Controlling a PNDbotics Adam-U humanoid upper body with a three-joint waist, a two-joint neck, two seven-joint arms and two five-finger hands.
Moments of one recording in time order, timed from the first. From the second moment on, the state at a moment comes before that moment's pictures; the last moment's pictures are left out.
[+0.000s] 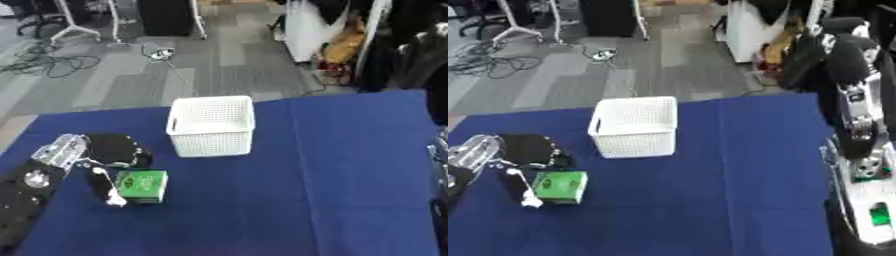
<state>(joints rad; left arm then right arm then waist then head) -0.79 0.57 -0.31 -0.82 -1.46 -0.91 0.06 -0.51 -0.19 0.02 -1.95 0.12 -0.49 0.22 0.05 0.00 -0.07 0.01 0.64</state>
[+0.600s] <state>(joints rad) -0.83 0.62 -0.31 -0.92 -1.25 -0.91 -0.06 -0.51 -0.20 0.02 -1.95 0.11 -0.49 0.22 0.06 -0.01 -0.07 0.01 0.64</state>
